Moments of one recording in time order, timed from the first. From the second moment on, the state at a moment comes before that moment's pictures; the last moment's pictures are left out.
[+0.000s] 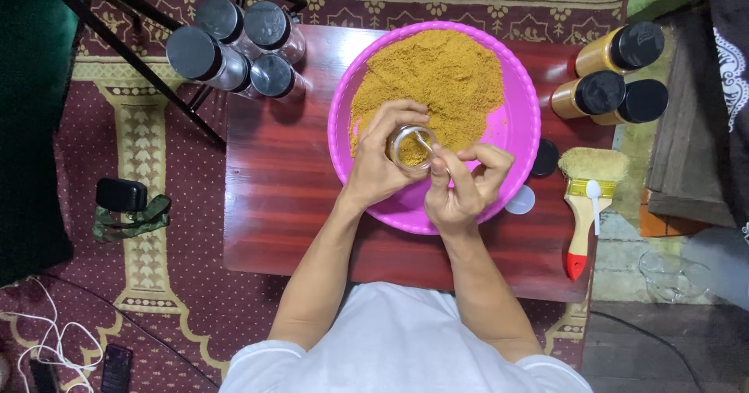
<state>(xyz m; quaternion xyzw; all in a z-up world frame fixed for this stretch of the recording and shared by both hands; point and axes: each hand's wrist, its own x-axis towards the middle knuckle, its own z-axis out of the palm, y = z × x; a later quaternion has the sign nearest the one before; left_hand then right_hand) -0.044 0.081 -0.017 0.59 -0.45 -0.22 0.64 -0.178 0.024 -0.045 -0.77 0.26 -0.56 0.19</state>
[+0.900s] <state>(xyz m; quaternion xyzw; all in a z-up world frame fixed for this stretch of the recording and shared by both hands) -0.054 0.086 -0.026 0.56 -0.50 -0.22 0.62 -0.172 0.031 -0.018 -0.76 0.24 -0.55 0.24</state>
